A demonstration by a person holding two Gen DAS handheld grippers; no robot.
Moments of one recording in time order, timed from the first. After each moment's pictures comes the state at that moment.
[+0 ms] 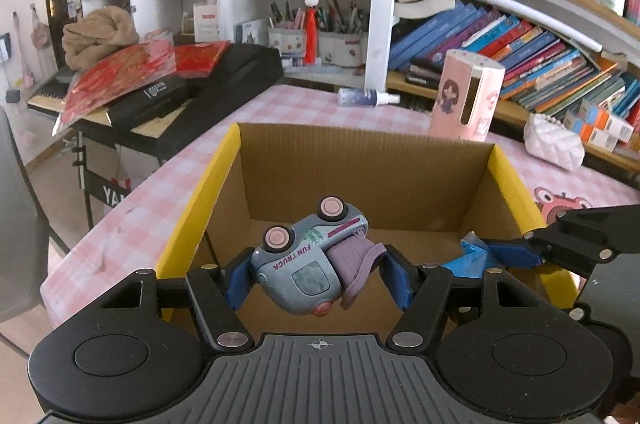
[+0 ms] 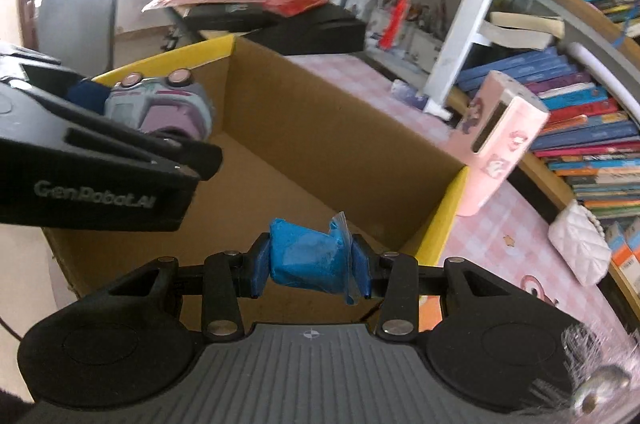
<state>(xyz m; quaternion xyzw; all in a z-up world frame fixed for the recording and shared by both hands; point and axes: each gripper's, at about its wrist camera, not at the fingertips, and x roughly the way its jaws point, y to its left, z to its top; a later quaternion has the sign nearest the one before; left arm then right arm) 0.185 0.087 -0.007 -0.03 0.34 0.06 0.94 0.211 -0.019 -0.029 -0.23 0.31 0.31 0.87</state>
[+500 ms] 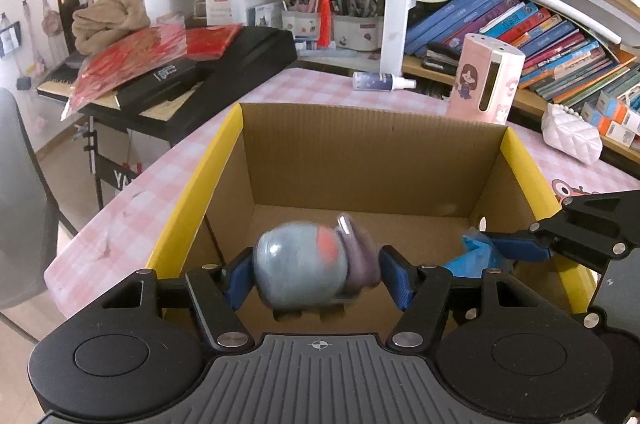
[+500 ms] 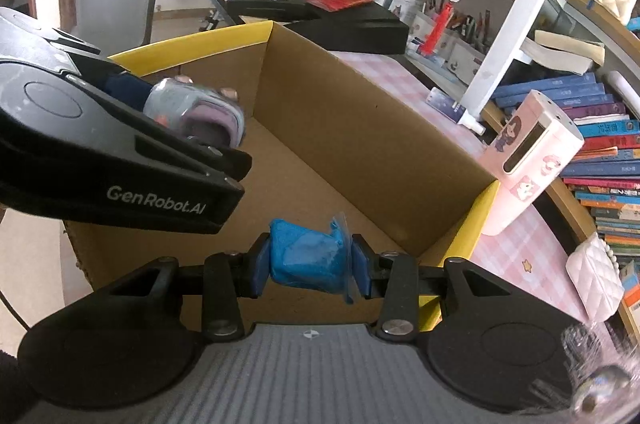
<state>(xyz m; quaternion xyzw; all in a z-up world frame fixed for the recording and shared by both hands) 0.194 0.087 -0.014 -0.04 0.36 0.08 0.93 0.216 -0.014 -0.032 -0.27 0.31 0.35 0.84</state>
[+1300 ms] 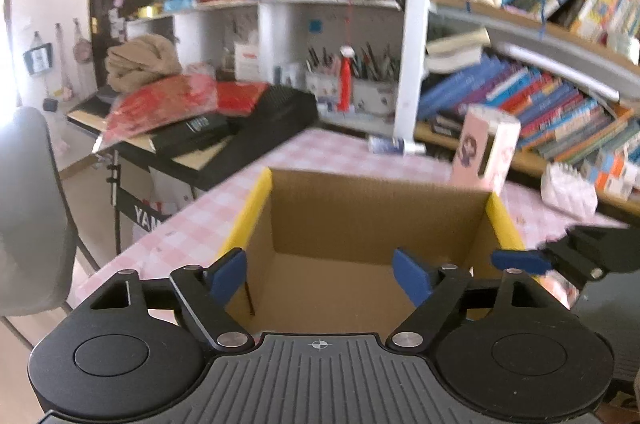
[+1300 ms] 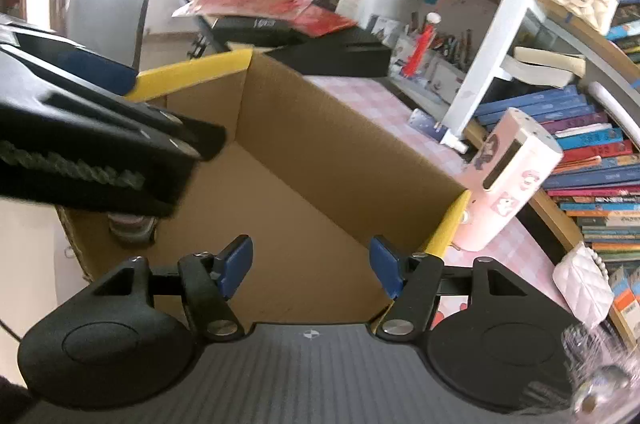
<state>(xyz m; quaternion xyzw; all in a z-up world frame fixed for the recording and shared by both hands) 0.154 0.088 0.025 -0.05 0.27 0.12 0.95 0.208 -0.026 -0.016 -0.24 0.27 0.34 0.87</state>
